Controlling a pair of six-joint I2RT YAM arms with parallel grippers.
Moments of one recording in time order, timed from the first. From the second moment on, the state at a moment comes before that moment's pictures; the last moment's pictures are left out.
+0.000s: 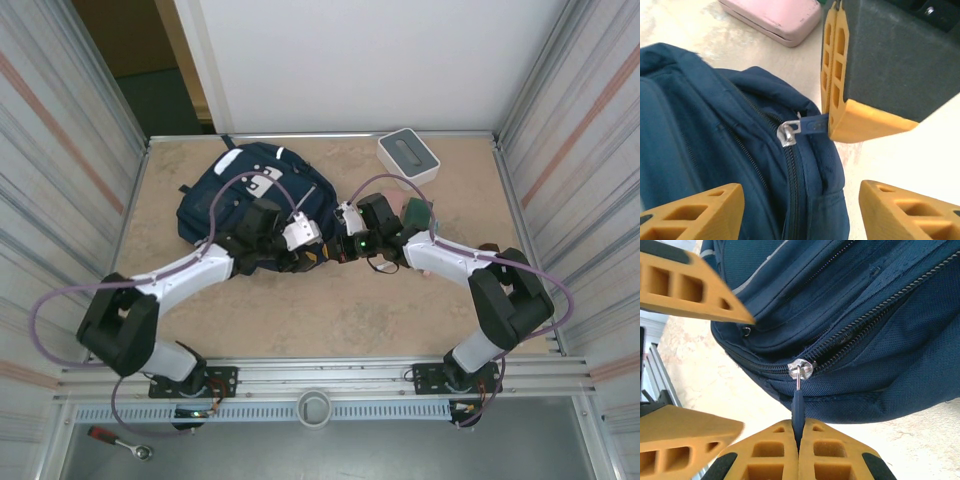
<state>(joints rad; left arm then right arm) -0.60 1.47 0.88 -0.19 0.35 0.53 0.61 1.58 0.92 -0.14 -0.50 0.41</state>
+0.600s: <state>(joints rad) -0.50 1.55 0.91 -0.24 0.53 0.50 0.61 1.53 0.90 -0.12 -0.48 0.41</state>
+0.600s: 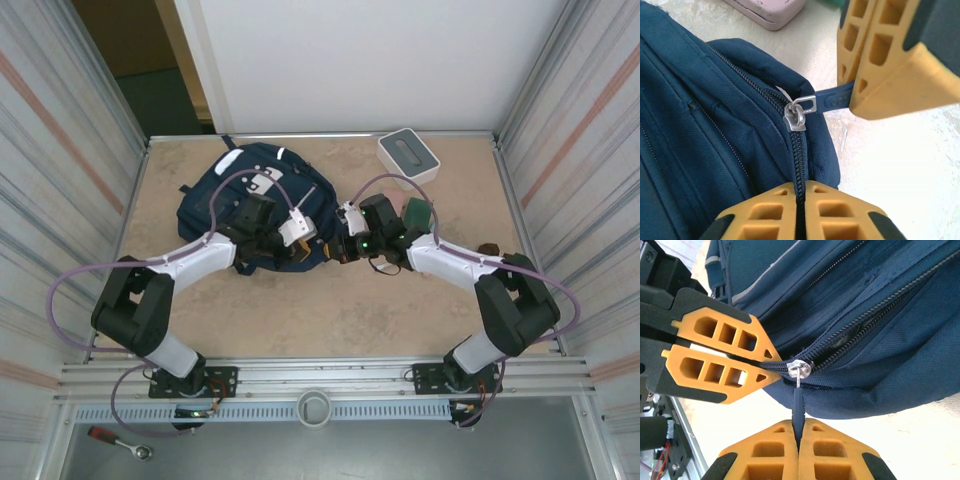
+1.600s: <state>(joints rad) -0.39 1.43 0.85 -0.32 0.58 0.49 0.68 1.51 0.94 -0.16 -0.19 0.42</state>
